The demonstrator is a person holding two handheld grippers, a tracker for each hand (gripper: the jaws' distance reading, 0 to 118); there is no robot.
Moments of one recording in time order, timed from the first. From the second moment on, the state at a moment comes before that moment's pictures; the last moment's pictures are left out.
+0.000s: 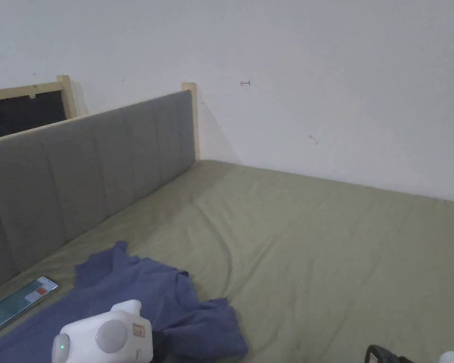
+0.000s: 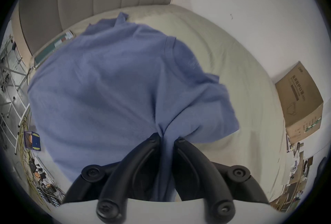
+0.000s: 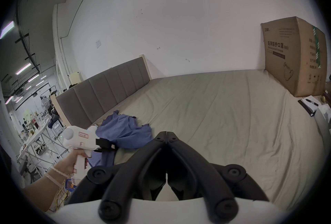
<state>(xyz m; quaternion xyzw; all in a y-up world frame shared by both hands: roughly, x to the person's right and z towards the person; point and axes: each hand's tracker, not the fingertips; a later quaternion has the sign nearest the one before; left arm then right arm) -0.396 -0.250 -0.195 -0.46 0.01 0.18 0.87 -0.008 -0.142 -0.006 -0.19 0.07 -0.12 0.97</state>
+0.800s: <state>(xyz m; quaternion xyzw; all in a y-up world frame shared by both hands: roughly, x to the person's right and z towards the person) -0.017 -0.061 -0.137 -0.31 -0.47 0.11 0.82 0.174 -0.096 0.110 -0.04 -0.18 -0.23 0.95</state>
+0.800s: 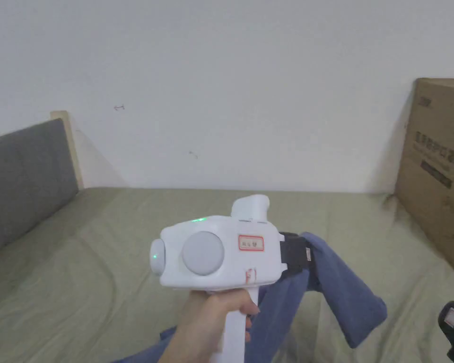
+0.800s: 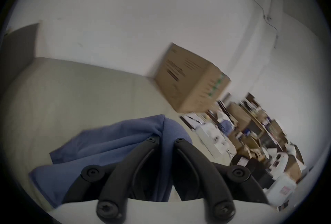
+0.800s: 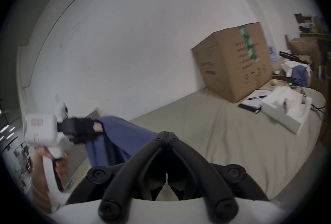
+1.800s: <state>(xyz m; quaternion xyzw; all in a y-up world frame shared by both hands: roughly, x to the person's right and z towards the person) -0.090 -0.220 -0.130 -0.44 -0.33 0.11 0.83 0.185 -0.164 0.069 -0.21 -0.18 -0.21 0.94</state>
